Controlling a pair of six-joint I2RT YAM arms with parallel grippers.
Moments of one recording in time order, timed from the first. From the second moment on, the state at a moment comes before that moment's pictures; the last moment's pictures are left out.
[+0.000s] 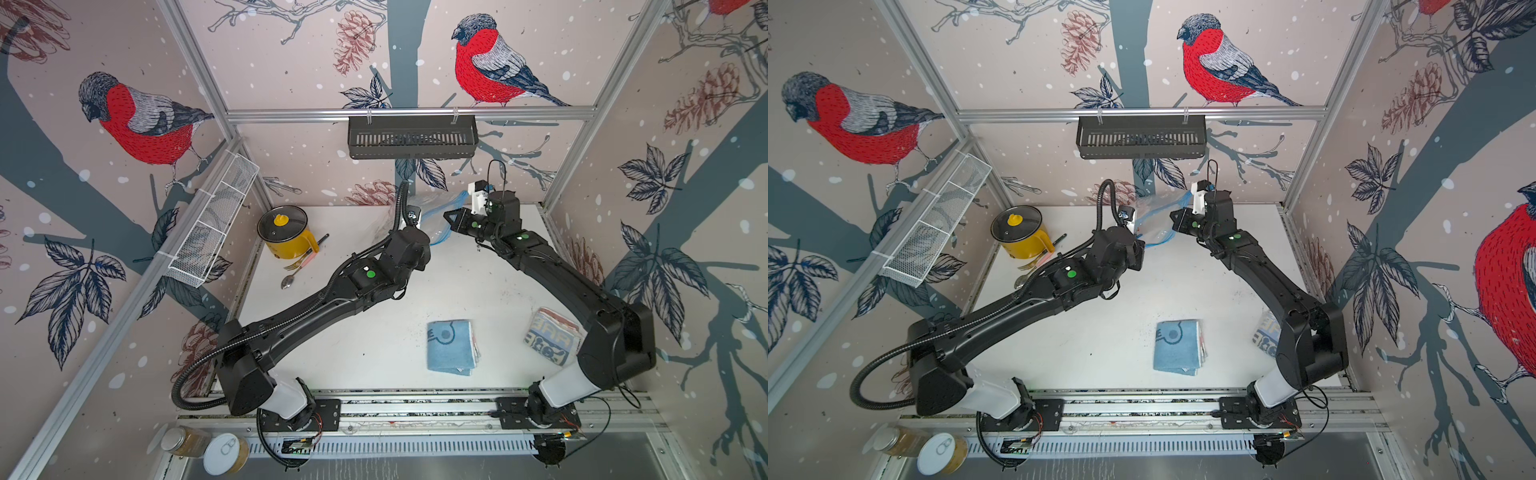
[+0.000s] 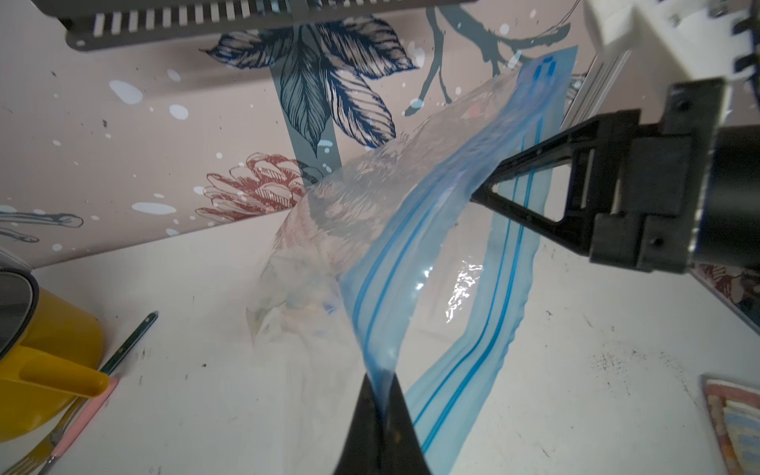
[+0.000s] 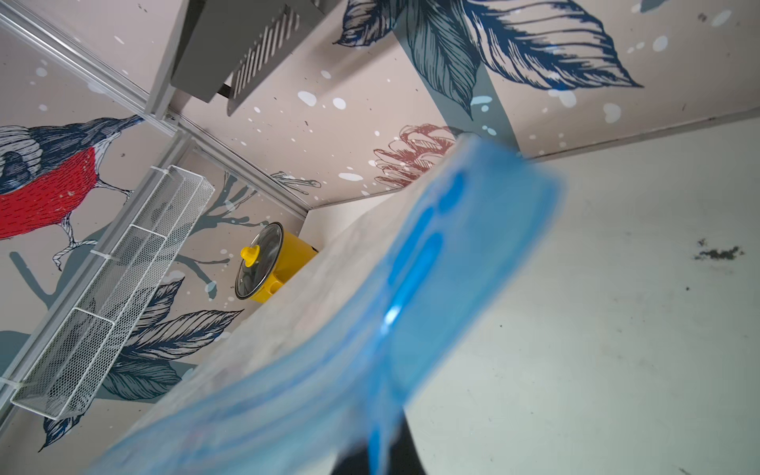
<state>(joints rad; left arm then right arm) -0.92 1.47 1.40 -0.37 -0.56 -0.24 0.38 1.57 1.34 -0.13 -0.37 0.58</state>
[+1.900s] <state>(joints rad) -0.95 1.42 1.26 -0.27 -0.17 -0.11 0.26 1.66 1.21 -0.06 -0.49 0.56</state>
